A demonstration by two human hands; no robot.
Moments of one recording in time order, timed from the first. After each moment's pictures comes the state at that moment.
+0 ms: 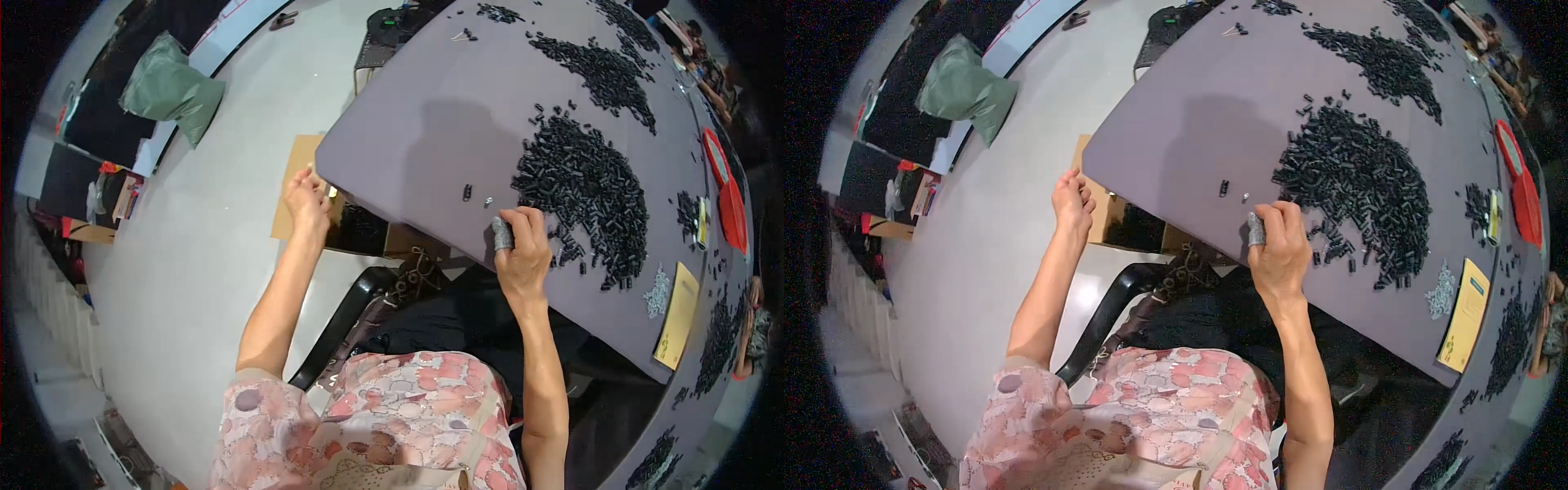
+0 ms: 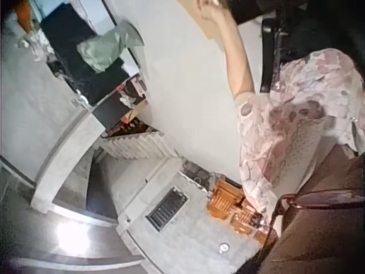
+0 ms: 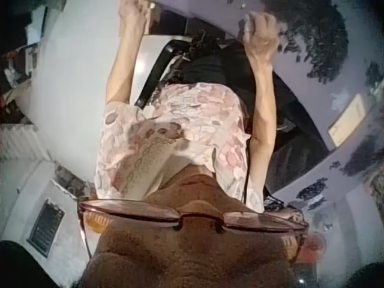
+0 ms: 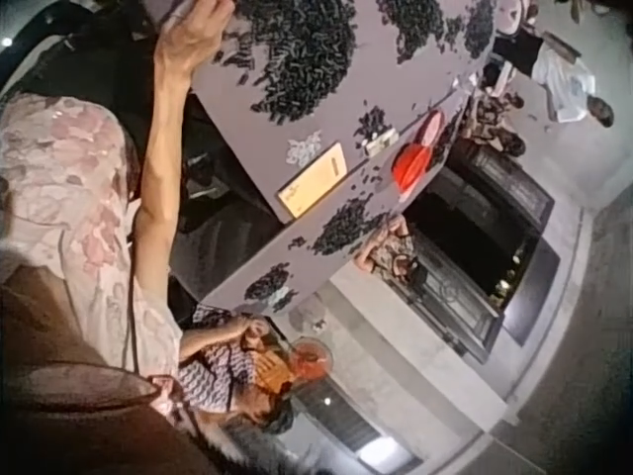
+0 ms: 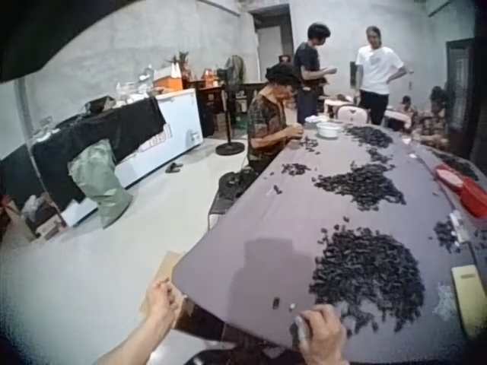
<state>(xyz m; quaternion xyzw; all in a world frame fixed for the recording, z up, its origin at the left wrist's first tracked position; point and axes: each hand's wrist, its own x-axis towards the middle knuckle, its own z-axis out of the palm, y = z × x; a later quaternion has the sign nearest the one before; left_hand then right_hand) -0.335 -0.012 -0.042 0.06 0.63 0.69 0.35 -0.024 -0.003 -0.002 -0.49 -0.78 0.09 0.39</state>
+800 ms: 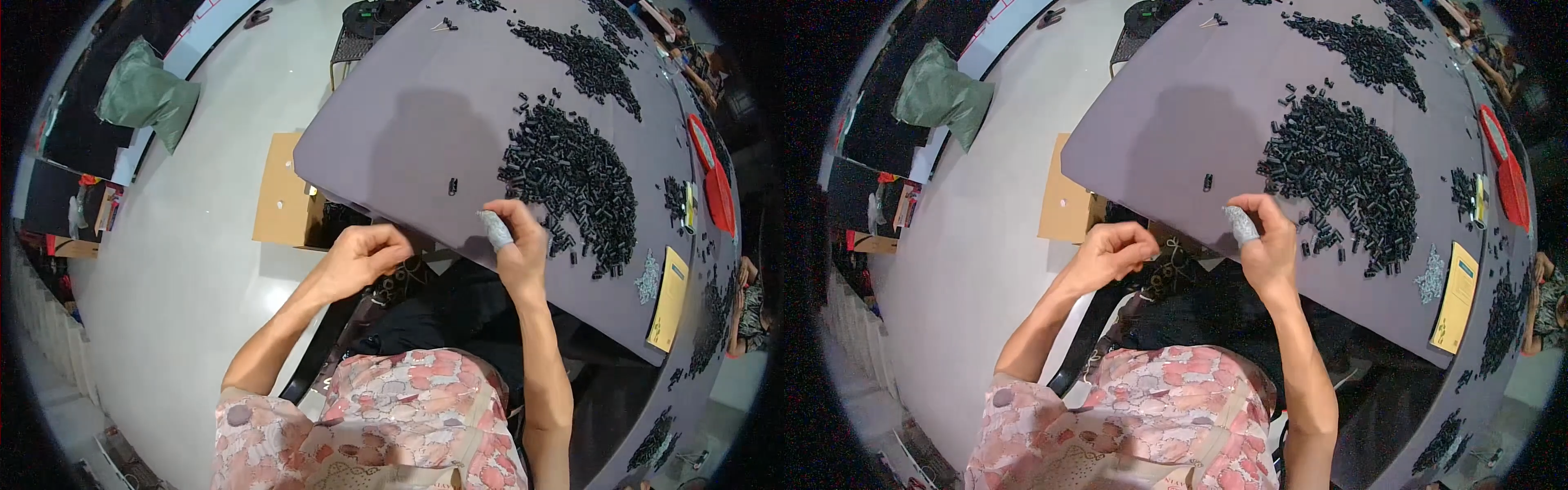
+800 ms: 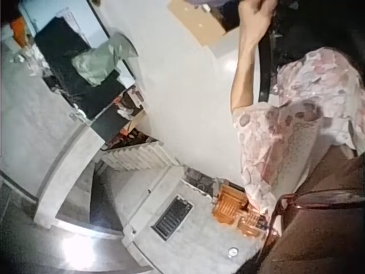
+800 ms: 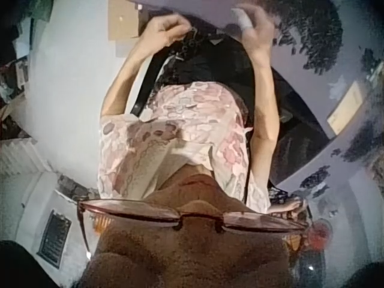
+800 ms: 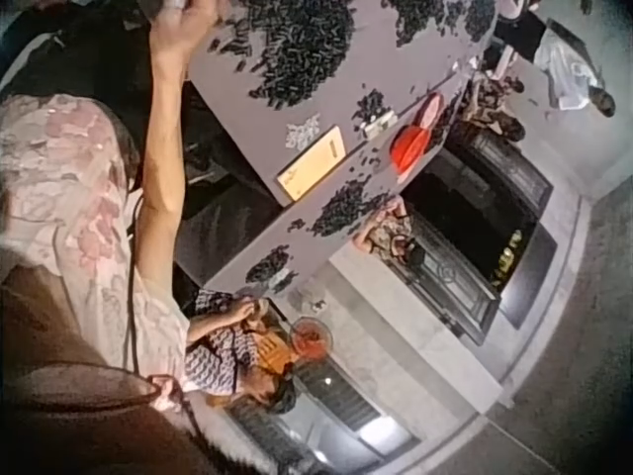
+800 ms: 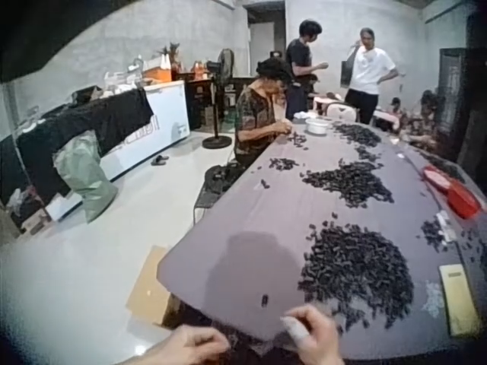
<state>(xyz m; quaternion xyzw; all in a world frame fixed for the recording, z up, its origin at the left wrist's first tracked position) -0.245 -0.061 0.030 0.51 0.54 0.32 0.59 -0.025 -0.007 0.023 -0.50 -0.62 0.46 0.40</state>
